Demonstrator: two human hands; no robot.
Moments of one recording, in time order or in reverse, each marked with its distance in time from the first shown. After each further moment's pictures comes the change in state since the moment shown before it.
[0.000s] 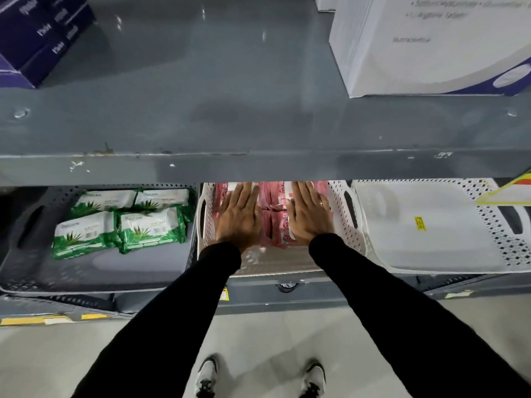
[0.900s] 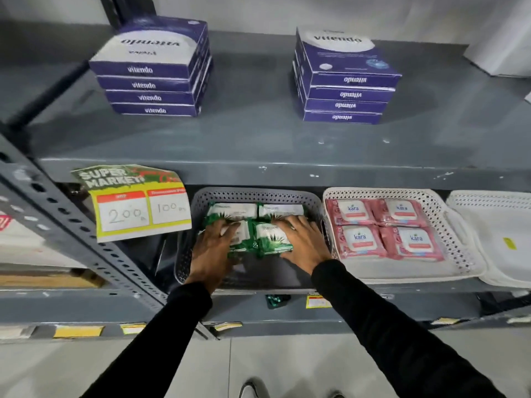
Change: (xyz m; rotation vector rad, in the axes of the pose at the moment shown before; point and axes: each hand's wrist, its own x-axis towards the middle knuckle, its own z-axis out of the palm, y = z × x) left_hand -0.135 -0.290 -0.170 0.093 -0.119 -0.111; right_hand -0.017 -0.304 0.037 -0.222 -0.087 -0.278
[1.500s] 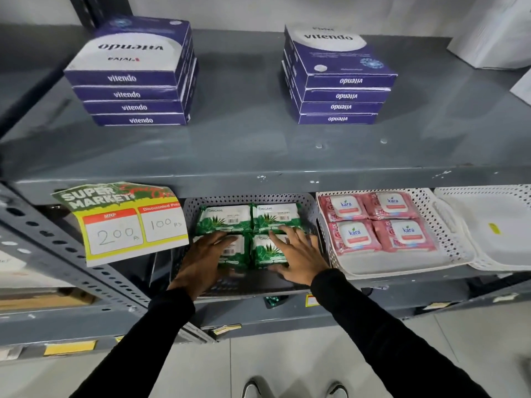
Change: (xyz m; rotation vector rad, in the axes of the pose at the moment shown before) left_hand 0.008 -0.026 0.000 -0.098 -0.122 0.182; right_hand -0.018 -0.011 0.008 0.106 -0.183 0.074
